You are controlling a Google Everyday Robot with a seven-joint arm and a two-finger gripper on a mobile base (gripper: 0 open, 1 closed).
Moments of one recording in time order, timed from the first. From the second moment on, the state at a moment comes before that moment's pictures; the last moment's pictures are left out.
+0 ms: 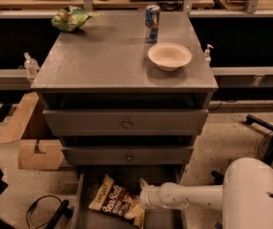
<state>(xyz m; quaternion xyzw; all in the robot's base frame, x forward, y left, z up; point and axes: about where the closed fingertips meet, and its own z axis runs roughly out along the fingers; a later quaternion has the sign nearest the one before) 0.527 0.000 0.222 -0.51 0.78 0.19 0.31</state>
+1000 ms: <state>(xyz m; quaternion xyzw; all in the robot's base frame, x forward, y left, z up) 0.538 0.058 0.155 -0.57 0.76 0.17 0.27</state>
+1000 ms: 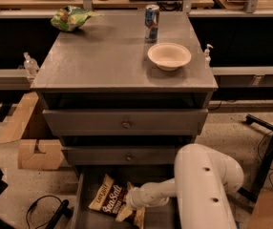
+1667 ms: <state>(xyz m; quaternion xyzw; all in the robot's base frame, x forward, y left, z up) 0.543 0.071 0.129 -0.59 0.76 0.13 0.23</state>
